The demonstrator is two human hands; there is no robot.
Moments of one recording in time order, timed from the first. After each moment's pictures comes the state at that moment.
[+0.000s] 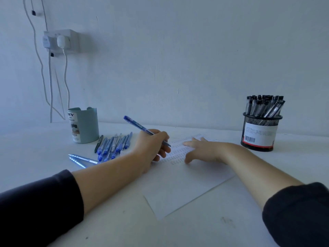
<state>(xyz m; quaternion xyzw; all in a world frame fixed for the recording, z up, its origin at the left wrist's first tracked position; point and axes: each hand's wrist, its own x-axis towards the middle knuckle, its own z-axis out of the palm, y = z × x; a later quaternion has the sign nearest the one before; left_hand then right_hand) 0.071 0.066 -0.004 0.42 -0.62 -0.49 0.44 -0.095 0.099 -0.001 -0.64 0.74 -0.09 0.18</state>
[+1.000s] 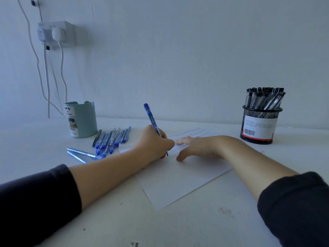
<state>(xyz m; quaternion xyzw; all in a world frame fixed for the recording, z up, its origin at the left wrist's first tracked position) 0.067 0.066 -0.012 0.48 -0.74 -0.30 0.35 -0.076 0.112 0.007 -0.65 0.72 -0.08 0.24</state>
